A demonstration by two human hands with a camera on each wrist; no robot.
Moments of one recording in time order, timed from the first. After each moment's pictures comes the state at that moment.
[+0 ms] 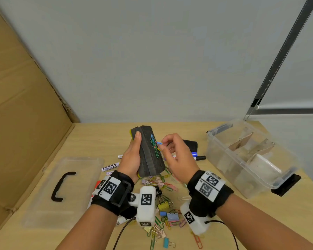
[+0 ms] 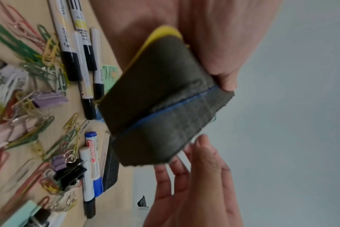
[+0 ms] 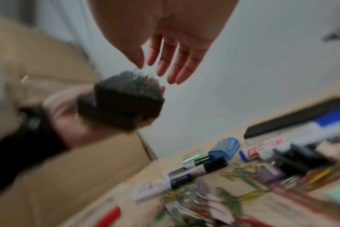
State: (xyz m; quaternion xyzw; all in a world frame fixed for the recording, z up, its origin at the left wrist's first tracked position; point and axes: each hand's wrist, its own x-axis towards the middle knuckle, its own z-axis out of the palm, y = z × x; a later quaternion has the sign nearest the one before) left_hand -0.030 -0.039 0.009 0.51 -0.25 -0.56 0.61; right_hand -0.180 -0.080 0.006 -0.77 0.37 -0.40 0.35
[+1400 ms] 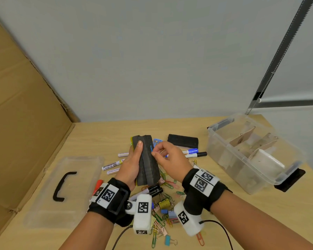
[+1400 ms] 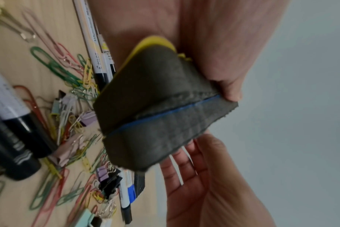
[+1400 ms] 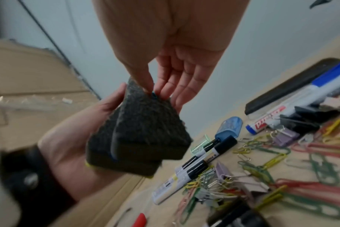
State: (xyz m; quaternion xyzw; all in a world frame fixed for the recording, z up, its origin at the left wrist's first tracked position) left_hand -0.028 -0.027 -0.013 0.55 -0.26 -0.57 0.55; right_hand -0.168 -0.078 -0.003 -0.77 0.40 -0.30 0.40
